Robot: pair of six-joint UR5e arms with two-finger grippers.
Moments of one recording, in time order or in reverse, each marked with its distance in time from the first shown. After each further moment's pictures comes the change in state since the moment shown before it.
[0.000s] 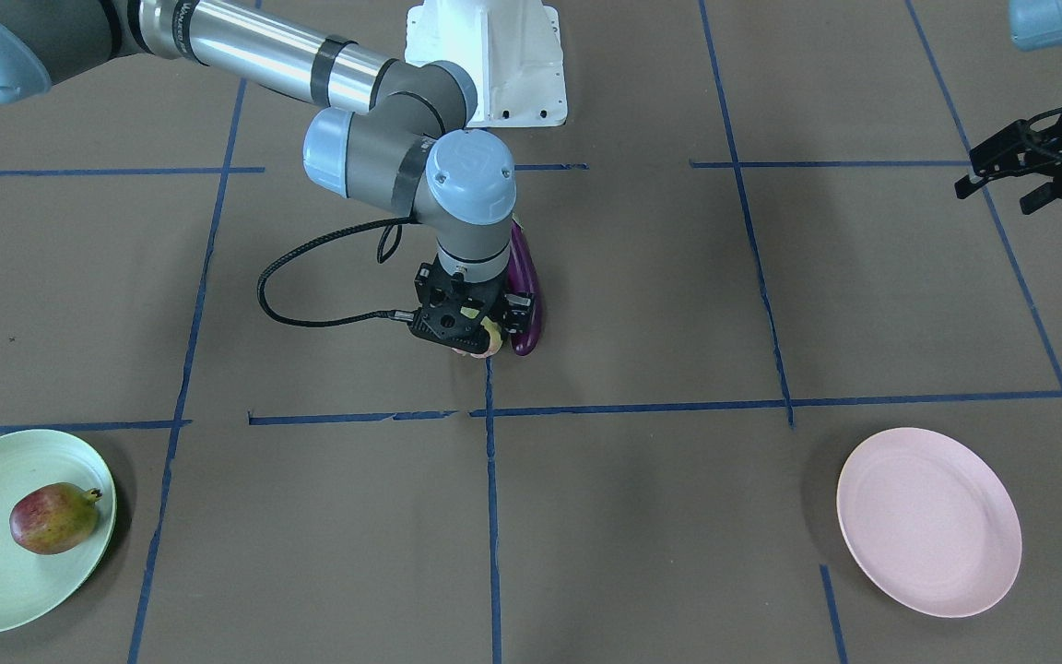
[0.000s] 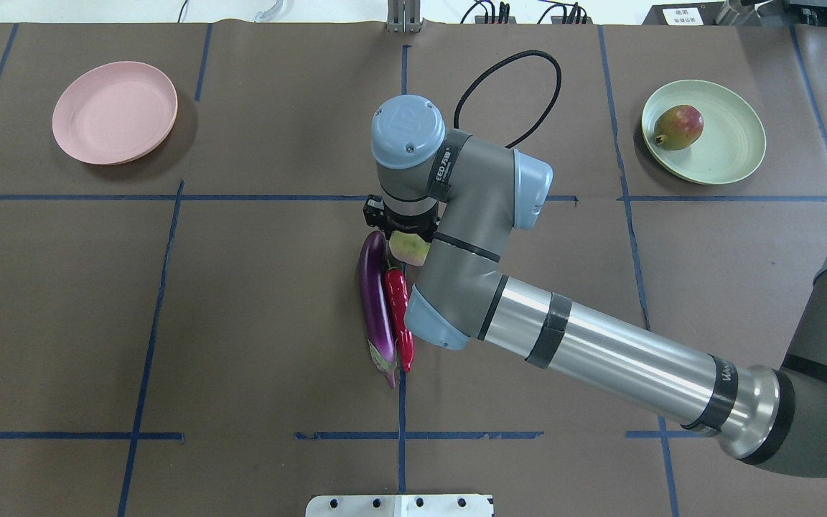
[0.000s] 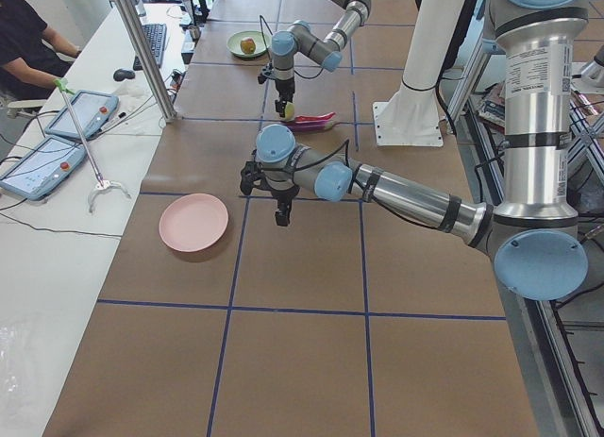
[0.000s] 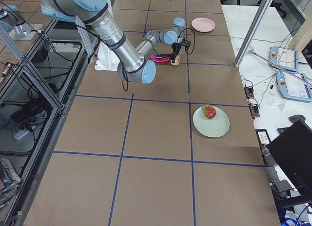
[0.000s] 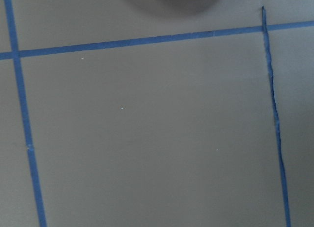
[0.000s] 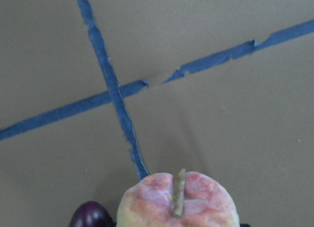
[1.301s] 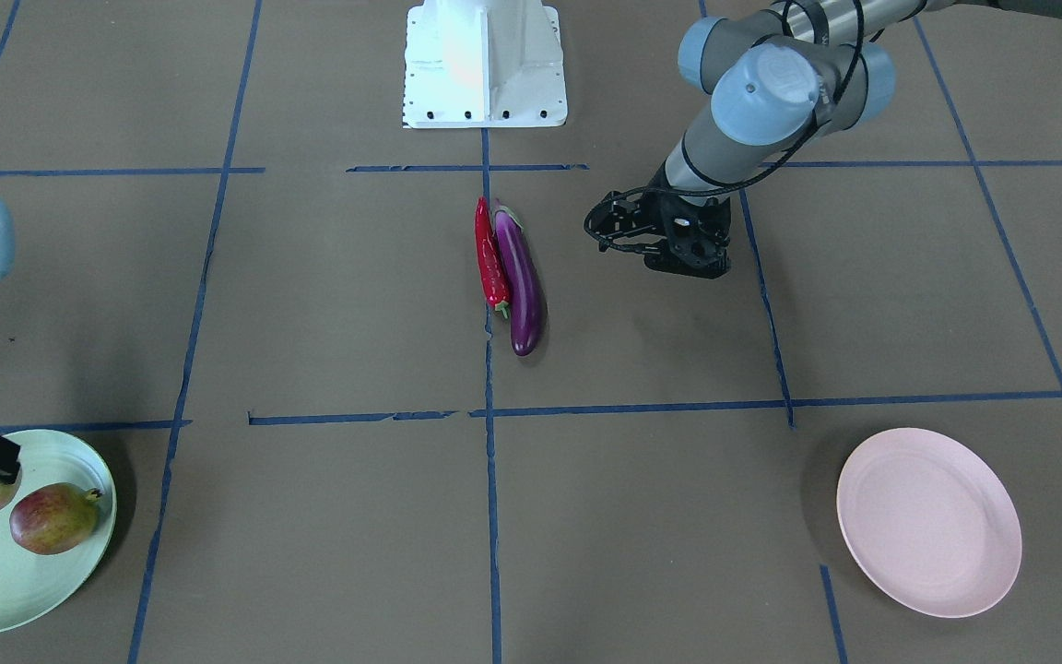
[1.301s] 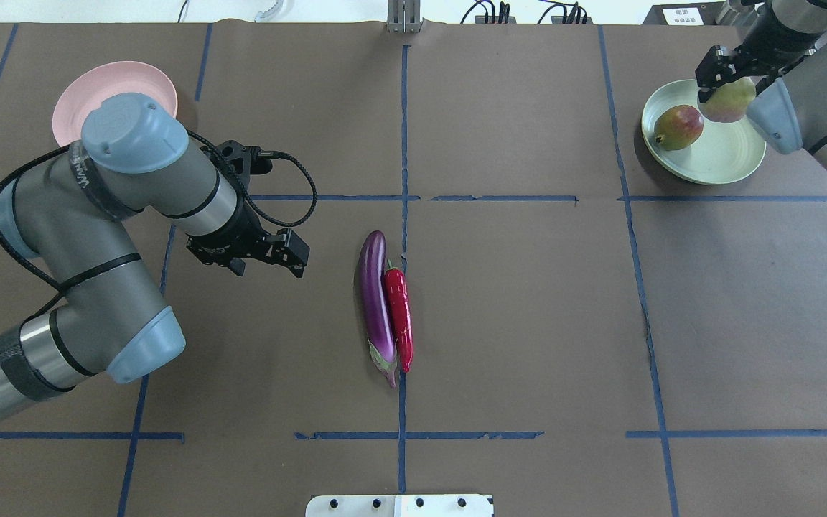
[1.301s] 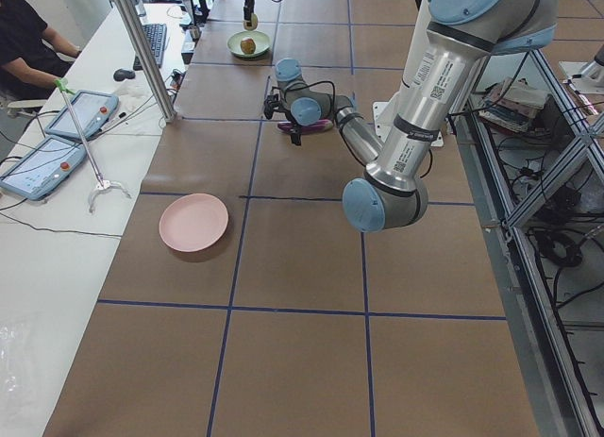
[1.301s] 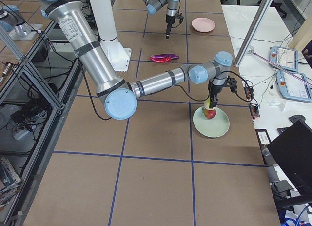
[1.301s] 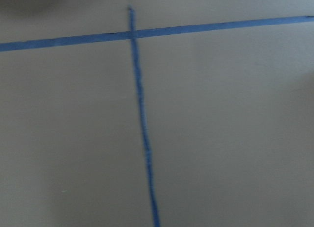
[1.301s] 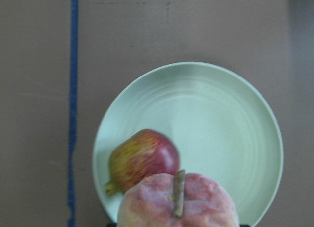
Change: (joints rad) left arm 0.551 -0.546 0.205 -0.034 0.318 -0.612; right arm 0.636 -0.393 -0.055 0.113 0.259 -0.953
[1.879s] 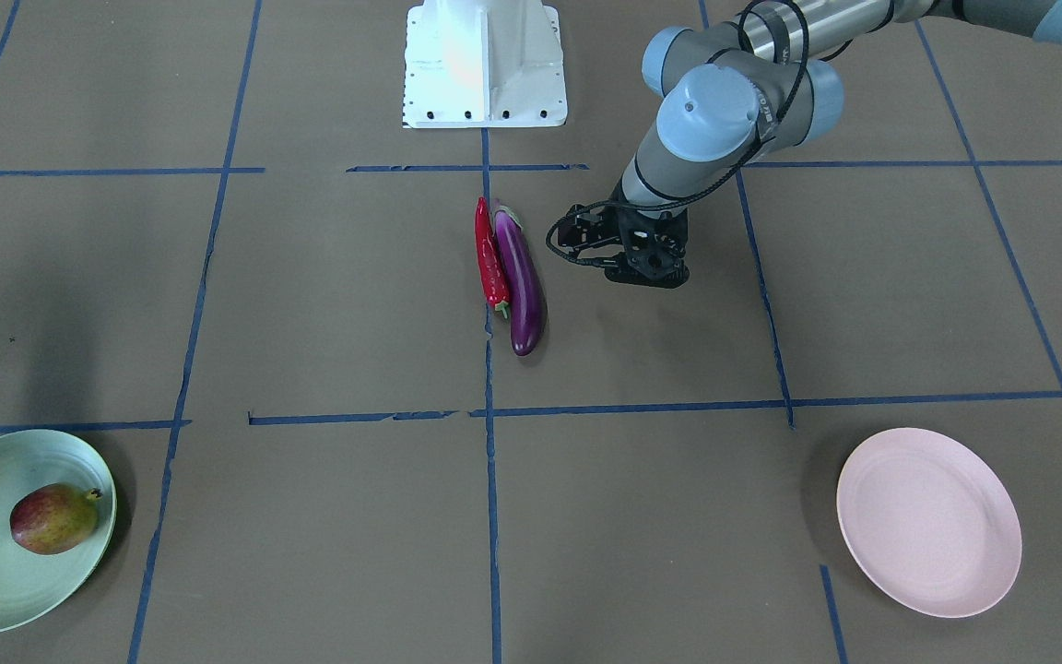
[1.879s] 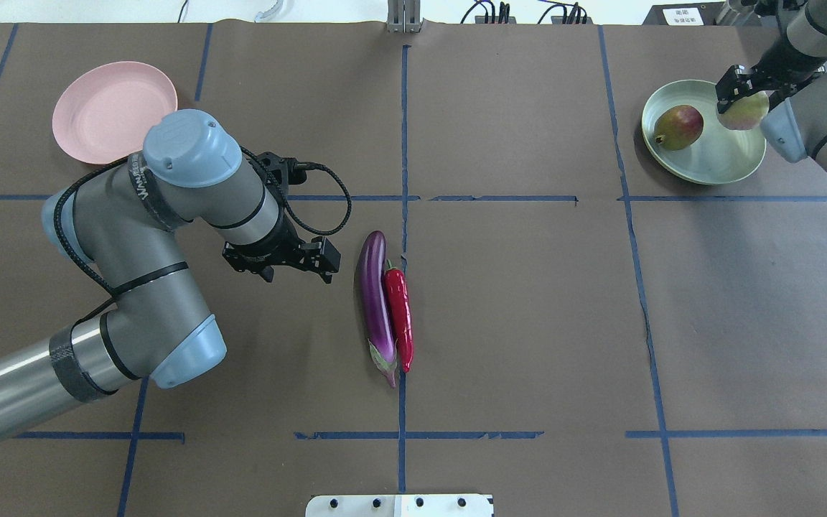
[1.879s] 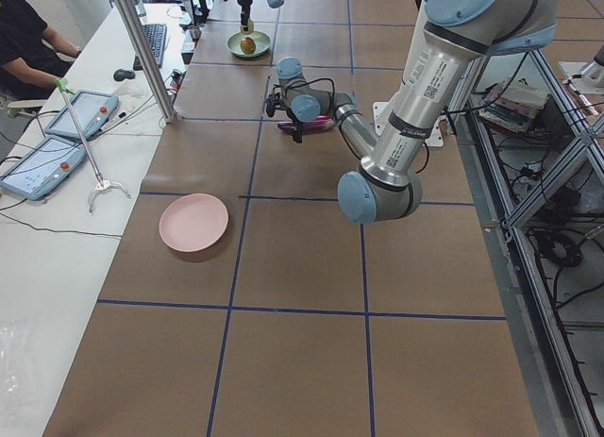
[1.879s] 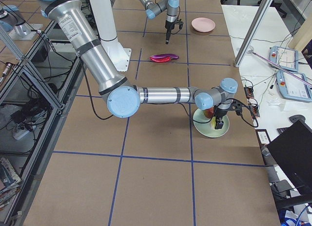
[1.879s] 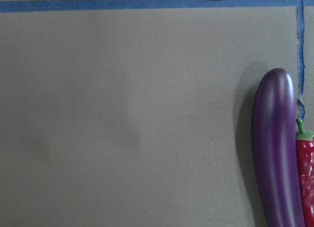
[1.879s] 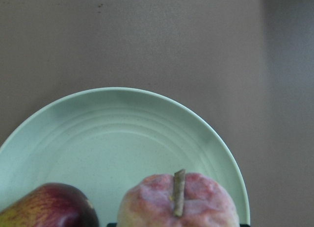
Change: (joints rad) left arm 0.044 -0.072 0.074 0.001 0.040 -0.042; right arm -0.001 0.041 -0.266 0.236 -0.004 -0.015
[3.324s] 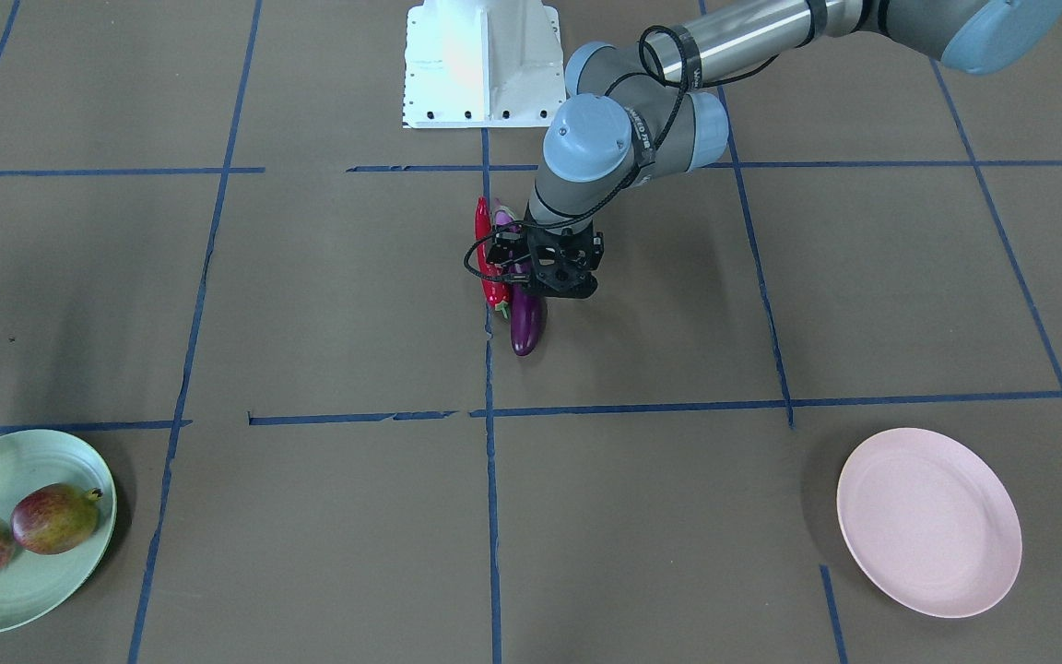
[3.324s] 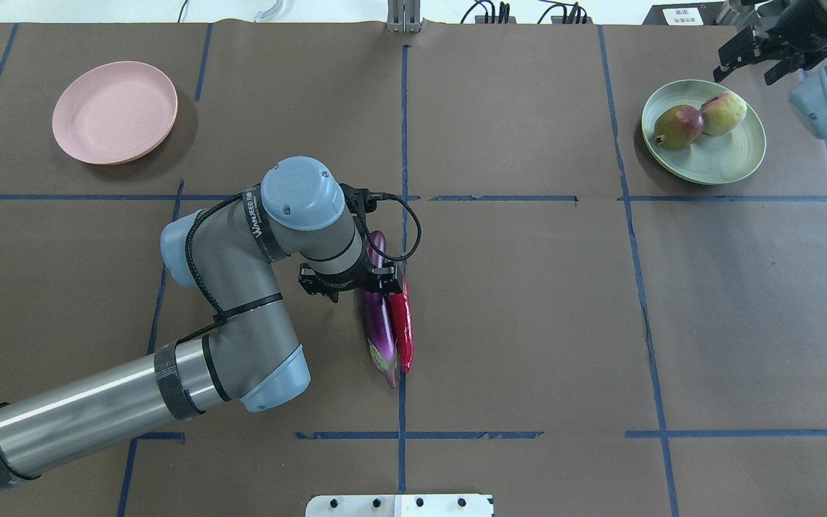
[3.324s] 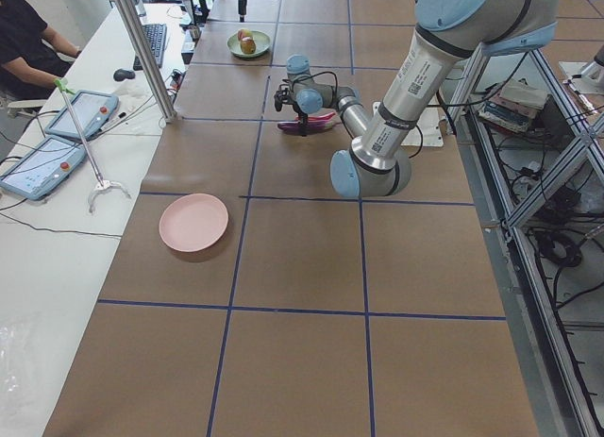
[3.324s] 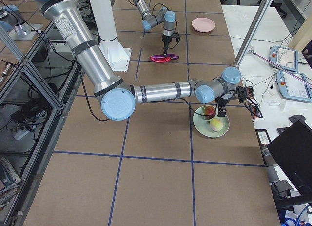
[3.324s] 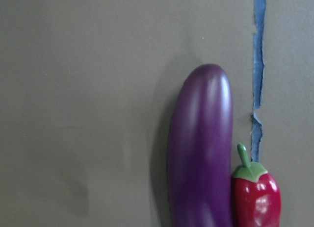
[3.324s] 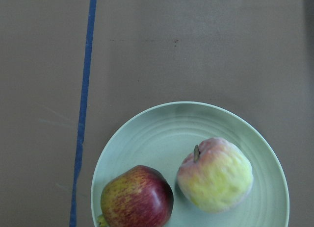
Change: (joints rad) left arm 0.112 -0.161 0.194 -0.051 0.108 -0.112; right arm 0.066 -0.038 0.165 -0.004 0.158 -0.002
